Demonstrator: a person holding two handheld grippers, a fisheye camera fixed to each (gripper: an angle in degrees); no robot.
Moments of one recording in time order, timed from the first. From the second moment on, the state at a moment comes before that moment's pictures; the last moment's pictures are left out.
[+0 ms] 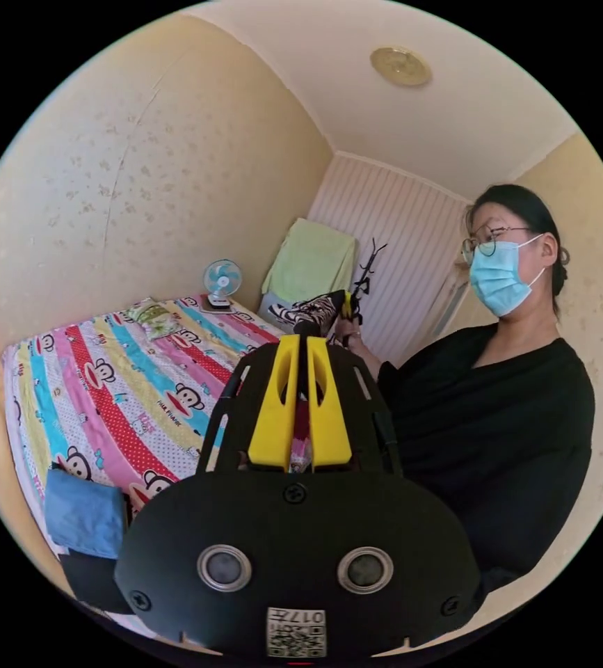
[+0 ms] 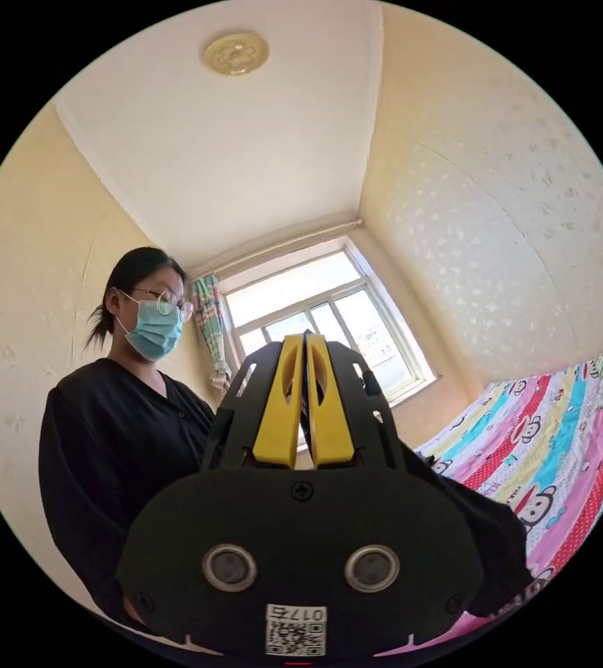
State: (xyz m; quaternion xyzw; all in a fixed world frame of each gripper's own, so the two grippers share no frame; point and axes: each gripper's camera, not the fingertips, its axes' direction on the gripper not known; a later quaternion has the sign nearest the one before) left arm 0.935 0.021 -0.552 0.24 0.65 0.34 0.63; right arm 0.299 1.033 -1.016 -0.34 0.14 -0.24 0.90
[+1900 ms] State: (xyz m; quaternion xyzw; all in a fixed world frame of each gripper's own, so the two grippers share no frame) left arm 0.767 -0.122 -0.263 -0.22 0.44 0.12 0.86; right arm 0.782 1.036 -1.214 -0.34 0.83 0.13 0.42
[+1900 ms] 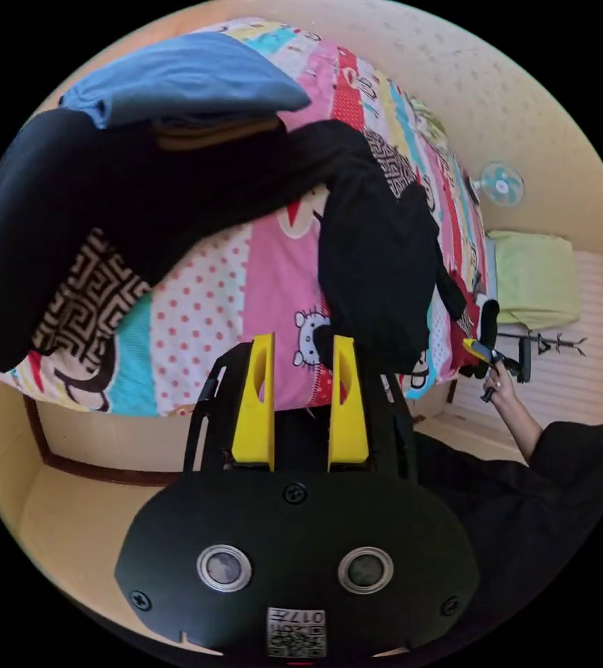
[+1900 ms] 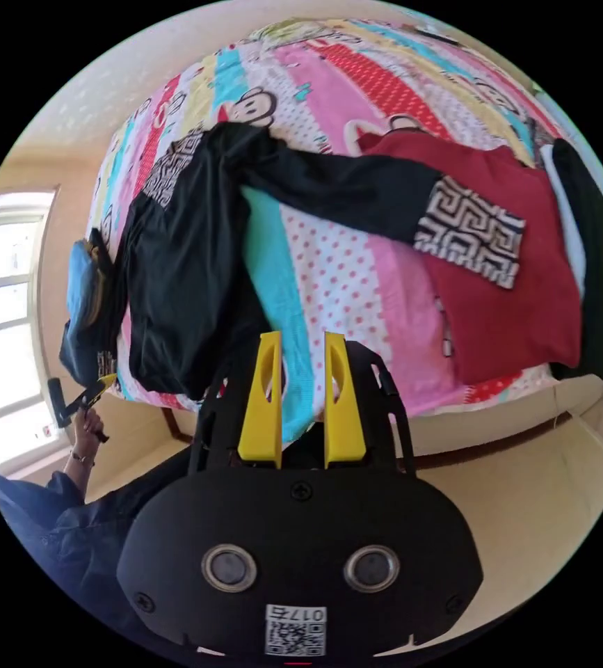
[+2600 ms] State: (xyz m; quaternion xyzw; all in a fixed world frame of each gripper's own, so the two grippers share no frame) left arm 0.615 -0.151 -0.327 -0.36 0.65 0.13 0.66; right arm 0.630 0.974 -1.173 -0.51 0.71 0.25 0.41
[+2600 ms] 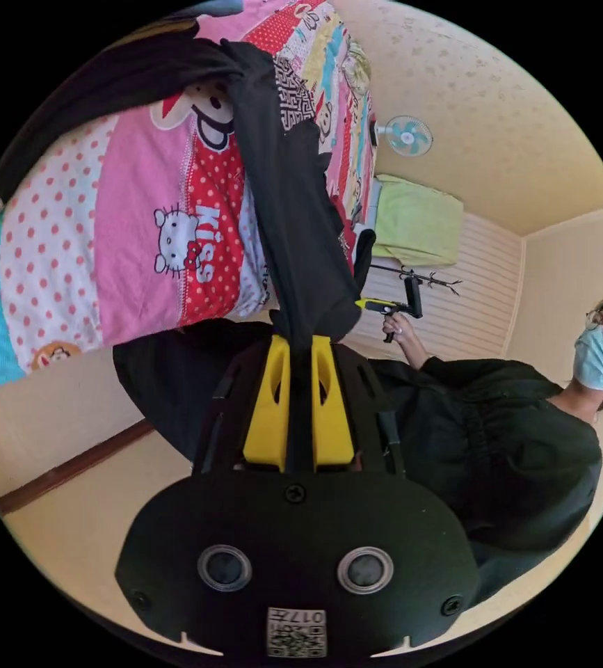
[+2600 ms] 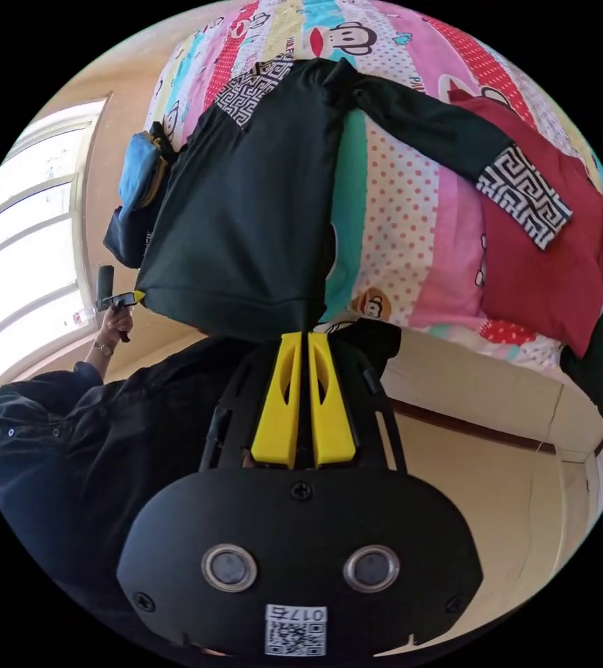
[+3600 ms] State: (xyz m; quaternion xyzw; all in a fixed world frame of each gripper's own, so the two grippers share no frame) left arm 0.537 -0.090 -0.369 -0.36 0.49 -0.18 0.77; right arm 0.568 0.811 -1.385 0.18 0.76 0.28 0.56
